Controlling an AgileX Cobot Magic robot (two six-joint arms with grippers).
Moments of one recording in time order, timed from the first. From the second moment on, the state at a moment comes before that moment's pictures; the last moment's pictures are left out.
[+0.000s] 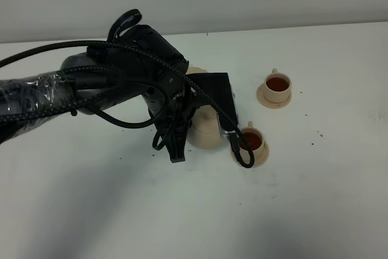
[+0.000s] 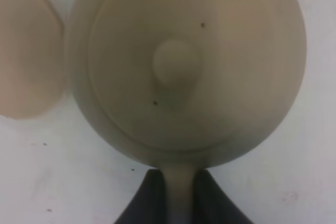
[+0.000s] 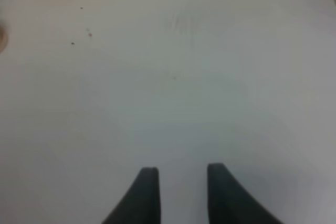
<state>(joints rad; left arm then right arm) -0.67 1.94 -1.41 0.26 0.80 0.65 0.08 0.06 -0.49 0.00 1.09 -0.18</state>
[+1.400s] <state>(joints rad) -0.53 1.95 -1.53 0.26 0.69 0.44 0.08 0.06 -0.49 0.00 1.09 -0.18</state>
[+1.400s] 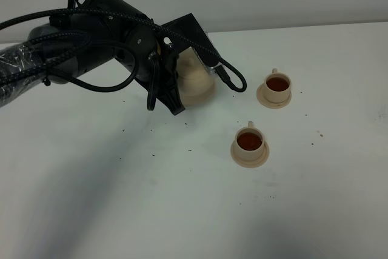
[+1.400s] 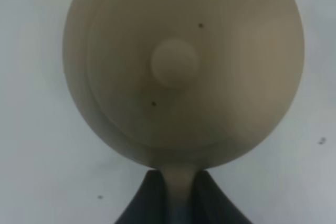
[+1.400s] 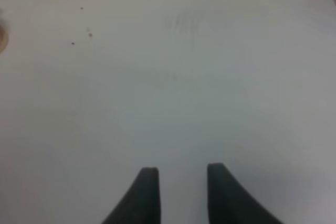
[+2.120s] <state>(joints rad) -0.51 2.27 -1.96 0.28 0.85 0.60 0.08 0.06 -0.49 0.01 1.09 -0.18</state>
